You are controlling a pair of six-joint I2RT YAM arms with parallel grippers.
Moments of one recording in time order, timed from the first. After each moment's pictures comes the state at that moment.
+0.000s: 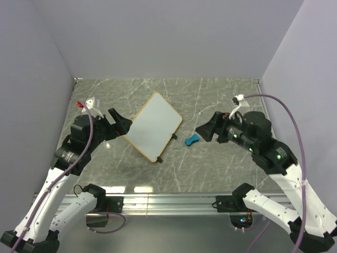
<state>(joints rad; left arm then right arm) -0.37 0.73 0.93 -0.57 -0.03 -0.64 0.58 0.82 1.15 -0.70 -0.11 0.59</state>
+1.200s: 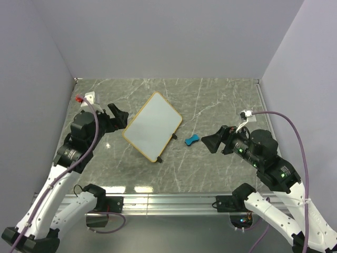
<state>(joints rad) -0.37 0.77 0.94 -0.42 -0.14 -0.48 0.58 0.59 0.93 -0.66 -0.05 0.56</state>
